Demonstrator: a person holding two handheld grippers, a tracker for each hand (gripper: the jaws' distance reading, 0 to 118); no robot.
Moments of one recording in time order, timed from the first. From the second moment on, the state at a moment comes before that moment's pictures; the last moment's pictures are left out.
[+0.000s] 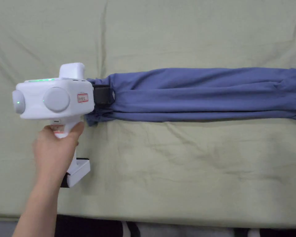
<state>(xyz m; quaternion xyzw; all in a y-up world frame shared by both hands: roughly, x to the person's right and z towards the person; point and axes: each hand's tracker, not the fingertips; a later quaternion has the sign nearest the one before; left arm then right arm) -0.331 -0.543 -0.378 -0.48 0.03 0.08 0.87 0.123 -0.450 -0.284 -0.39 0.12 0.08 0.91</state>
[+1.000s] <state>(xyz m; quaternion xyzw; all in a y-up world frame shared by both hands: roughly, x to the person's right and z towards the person) -0.198 -0.454 -0.370 -0.49 -0.04 -0.02 0.87 0.139 -0.456 -0.303 -0.39 0.11 0.05 0.91</state>
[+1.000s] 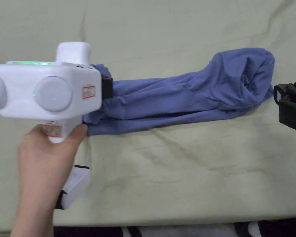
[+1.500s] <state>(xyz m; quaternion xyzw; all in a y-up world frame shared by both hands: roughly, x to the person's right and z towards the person) -0.199 -0.448 -0.372 -0.48 -0.10 0.18 0.85 0.120 -0.480 -0.331 -0.42 0.13 0.06 0.90</state>
